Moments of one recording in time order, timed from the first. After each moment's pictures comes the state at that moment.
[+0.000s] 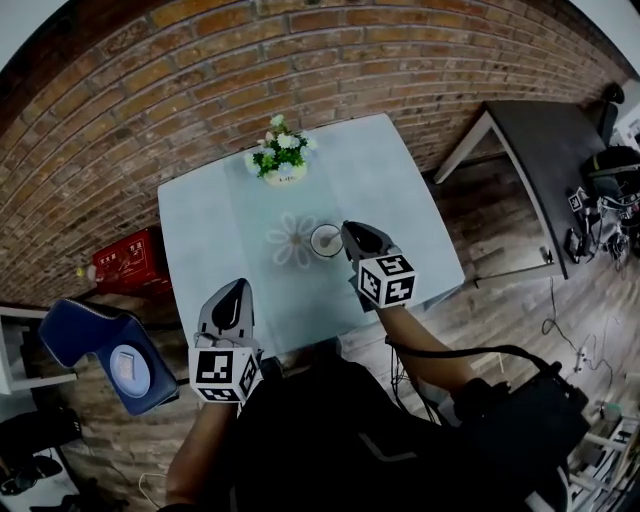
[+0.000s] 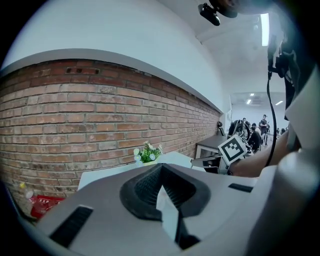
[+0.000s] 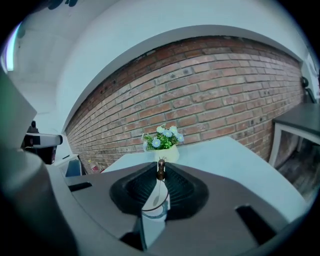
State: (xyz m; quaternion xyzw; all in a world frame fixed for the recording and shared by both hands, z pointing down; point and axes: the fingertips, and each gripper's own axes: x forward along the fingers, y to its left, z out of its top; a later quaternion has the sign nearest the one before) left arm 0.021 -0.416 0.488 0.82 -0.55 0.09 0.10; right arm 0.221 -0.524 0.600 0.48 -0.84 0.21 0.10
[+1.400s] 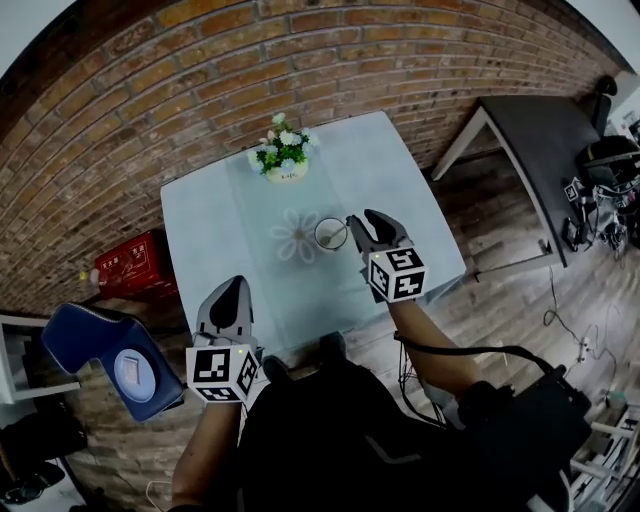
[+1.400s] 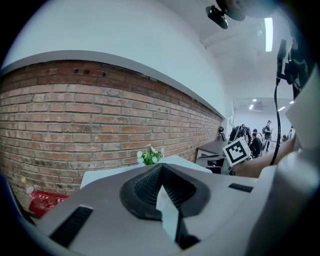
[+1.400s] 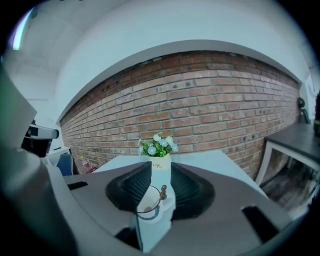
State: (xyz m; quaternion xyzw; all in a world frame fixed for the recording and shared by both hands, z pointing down) left arm -0.003 -0.408 0.472 0.82 -0.56 0.07 0.11; right arm 0.230 -0.520 0.571 0.52 -0.83 0.15 0.12
